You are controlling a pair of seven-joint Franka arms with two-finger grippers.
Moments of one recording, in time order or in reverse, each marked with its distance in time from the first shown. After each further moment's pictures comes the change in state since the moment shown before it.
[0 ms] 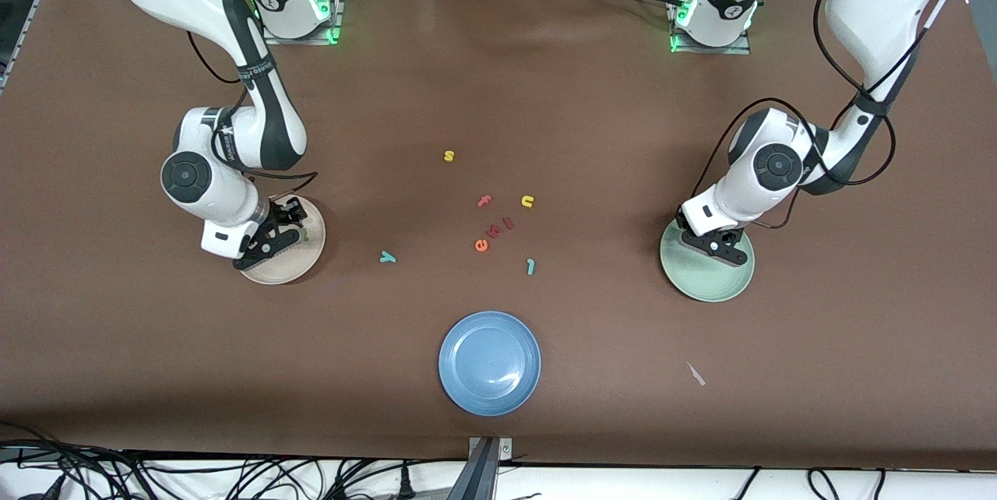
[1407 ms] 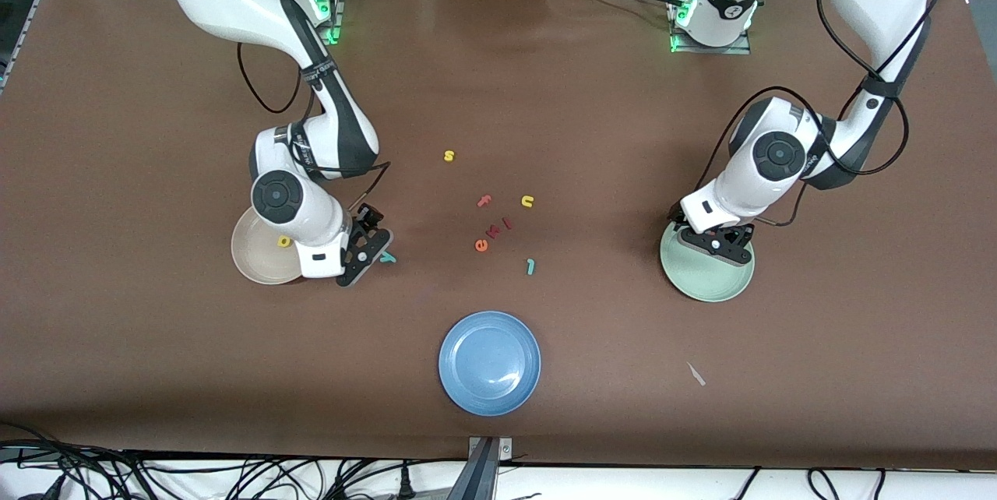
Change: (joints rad) left arm -0.001 -0.078 -0.081 0.077 0.000 -0.168 -0.076; right arm 0.015 0.158 0.204 0.327 0.001 -0.109 -0.163
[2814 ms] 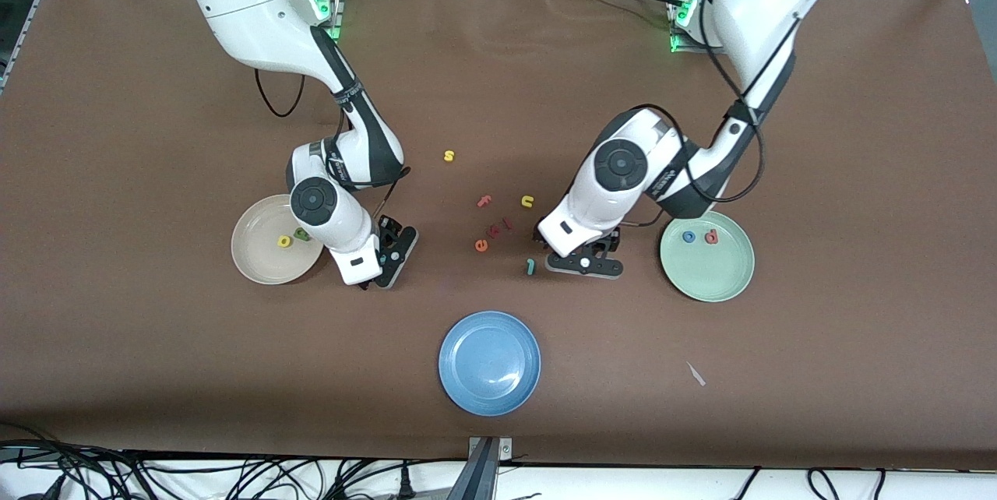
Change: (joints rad) left arm -0.559 0.300 0.164 0.575 -0.115 -0.169 -0.462; right arm 0.001 0.109 0.044 0.012 0.000 0.193 -0.177
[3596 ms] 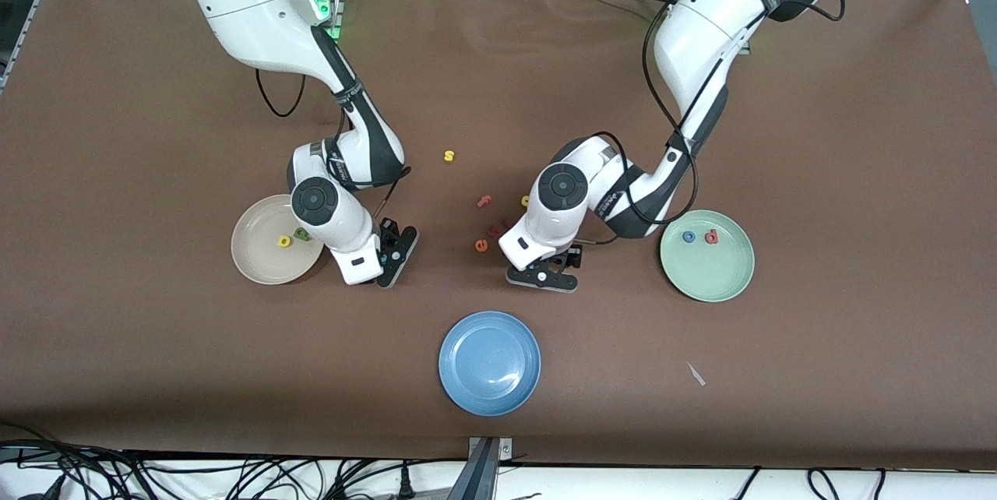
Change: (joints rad) left arm -0.156 0.194 0.106 0.204 0.000 0.034 -0.003; right arm 0.002 0.001 0.001 0.003 0.000 0.000 0.000
